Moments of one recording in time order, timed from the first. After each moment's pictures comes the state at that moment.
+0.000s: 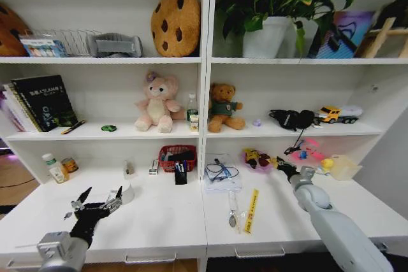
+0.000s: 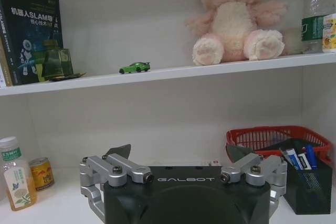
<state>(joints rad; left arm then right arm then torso) 1.94 -1.14 -0.88 -2.50 -0.47 0.27 -0.26 -0.93 0.90 0.43 1.37 0.73 -0.13 0.07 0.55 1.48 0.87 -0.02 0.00</state>
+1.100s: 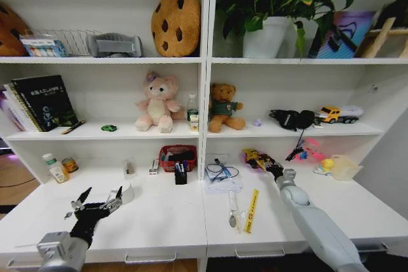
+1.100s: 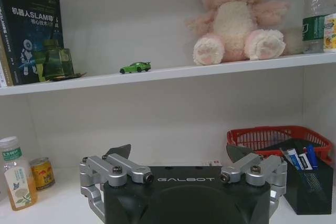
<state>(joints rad) 1.94 -1.14 -0.88 -2.50 -0.47 0.27 -0.26 -0.97 0.92 0.41 1.35 0.57 0.05 0.05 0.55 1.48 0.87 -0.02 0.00</state>
